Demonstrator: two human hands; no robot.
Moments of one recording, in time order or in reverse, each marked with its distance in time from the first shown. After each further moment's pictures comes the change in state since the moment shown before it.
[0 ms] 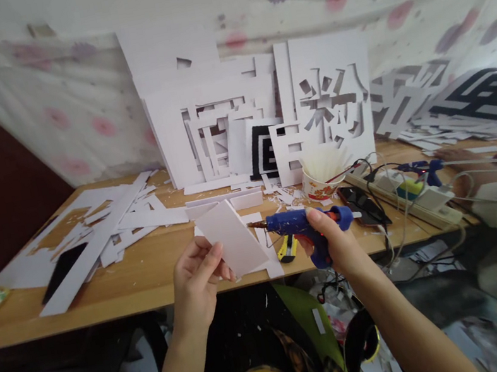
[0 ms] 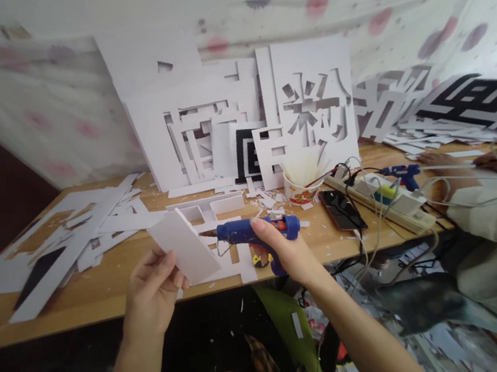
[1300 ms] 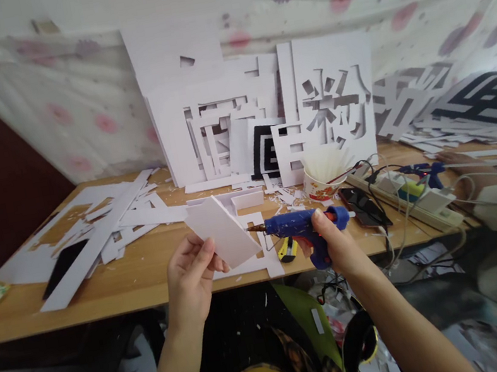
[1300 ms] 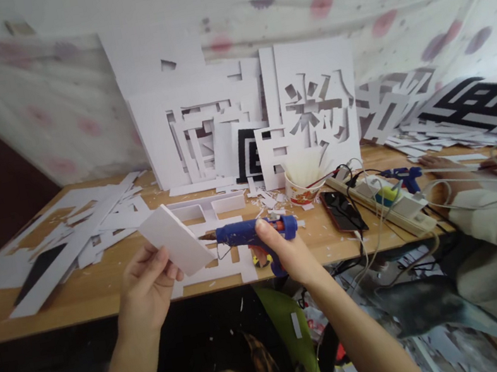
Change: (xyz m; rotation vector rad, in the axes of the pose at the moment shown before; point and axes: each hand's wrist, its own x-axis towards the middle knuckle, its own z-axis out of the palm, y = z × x) left_hand 0.005 0.003 -0.007 -0.017 0.022 0.072; right_hand -0.001 -0.002 0.000 -0.097 -0.069 0.004
